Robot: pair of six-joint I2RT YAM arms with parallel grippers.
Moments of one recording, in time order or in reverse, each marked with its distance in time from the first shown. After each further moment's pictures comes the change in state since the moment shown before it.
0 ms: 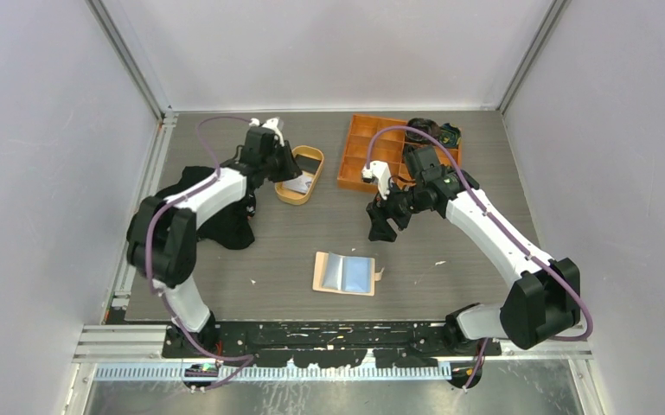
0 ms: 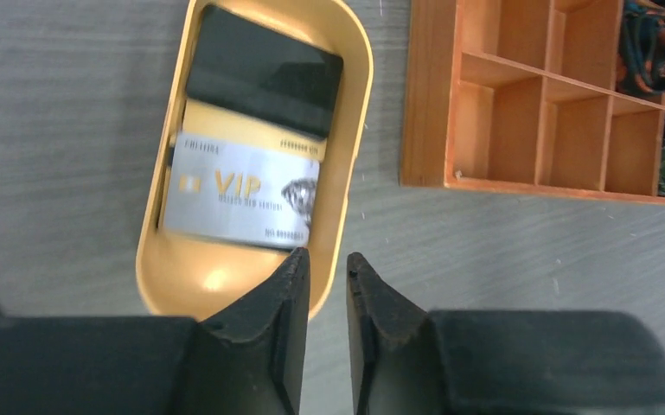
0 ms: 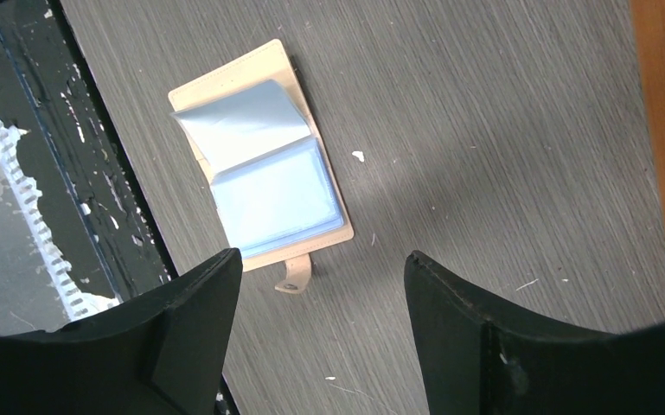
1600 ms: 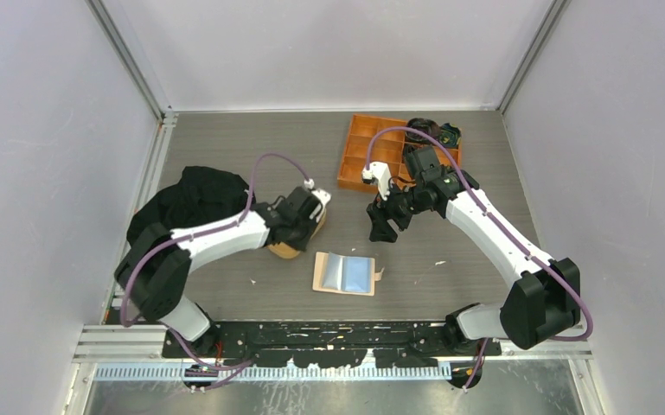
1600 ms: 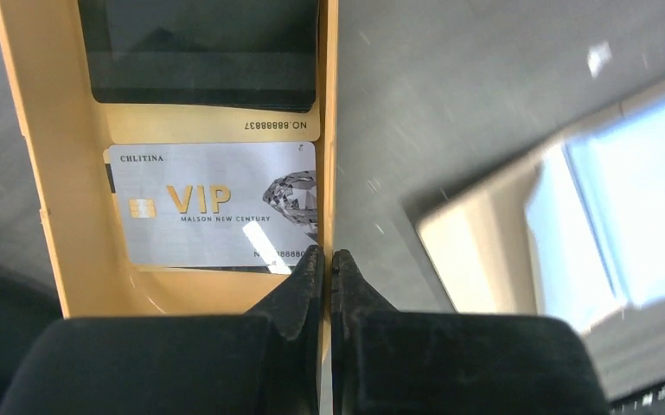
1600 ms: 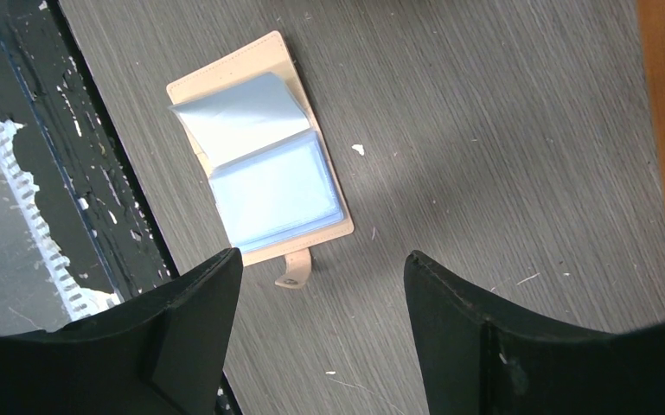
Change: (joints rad) left arm -0.368 -0.083 -0.124 -0.379 -0.230 0.325; right arm 0.000 0.000 0.000 -0.012 0.012 -0.006
